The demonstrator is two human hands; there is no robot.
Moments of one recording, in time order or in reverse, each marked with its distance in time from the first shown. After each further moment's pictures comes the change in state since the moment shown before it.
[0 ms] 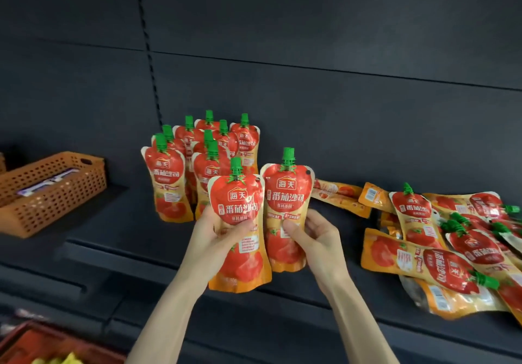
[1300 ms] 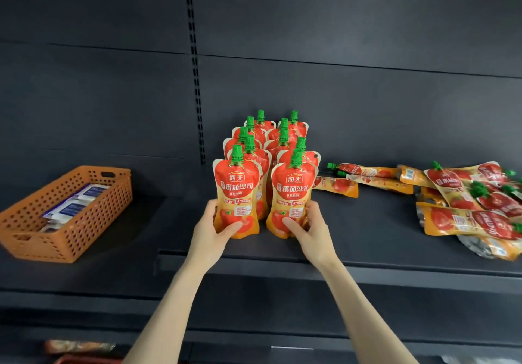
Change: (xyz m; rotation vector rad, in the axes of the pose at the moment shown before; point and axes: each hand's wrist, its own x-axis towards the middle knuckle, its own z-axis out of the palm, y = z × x) left_hand 0.068 -0.069 -0.208 0.241 -0.123 0.071; right_hand 0.019 0.085 0.165 -0.452 0.226 -0.039
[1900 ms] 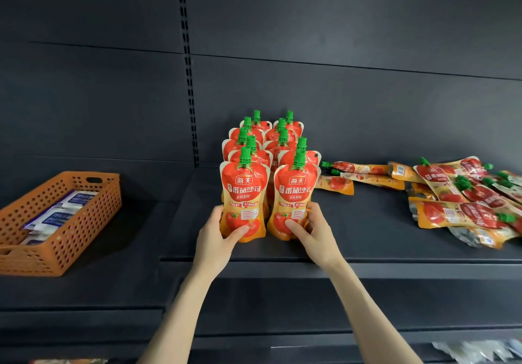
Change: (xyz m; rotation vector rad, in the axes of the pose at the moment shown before) left_hand 0.000 -0.006 0.002 0.061 -0.014 0.052; right_hand -0.007 -0.005 0.001 -0.053 -0.012 0.020
